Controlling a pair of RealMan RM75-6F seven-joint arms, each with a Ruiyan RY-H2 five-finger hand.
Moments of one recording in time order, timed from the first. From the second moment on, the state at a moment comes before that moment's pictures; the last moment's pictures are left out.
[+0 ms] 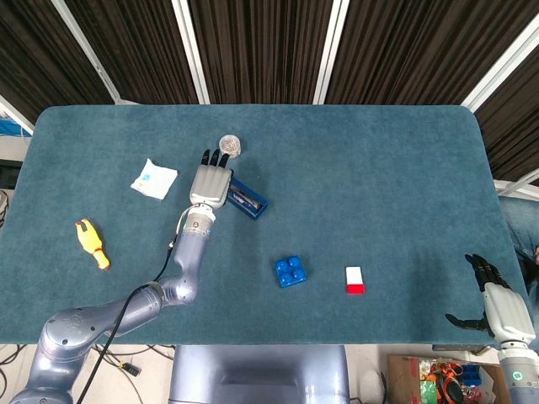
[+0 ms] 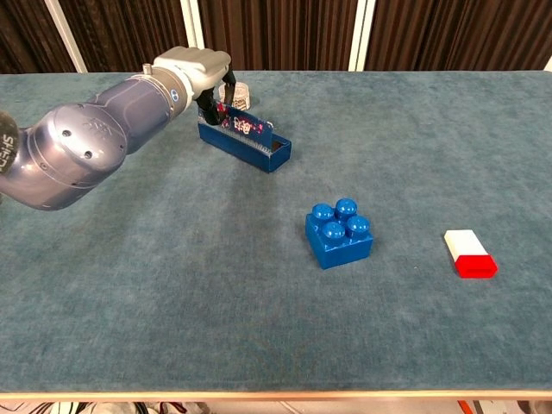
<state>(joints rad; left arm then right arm) -1.14 -1.95 -0.41 -0.83 0.71 0.87 0.71 0.10 -1.01 0.08 -1.83 -1.19 1.24 0.03</state>
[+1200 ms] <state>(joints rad) -1.27 -2.15 -0.47 -0.44 0.74 0.77 0.66 0.11 -1.00 0.08 -1.84 -1.18 1.23 0.04</state>
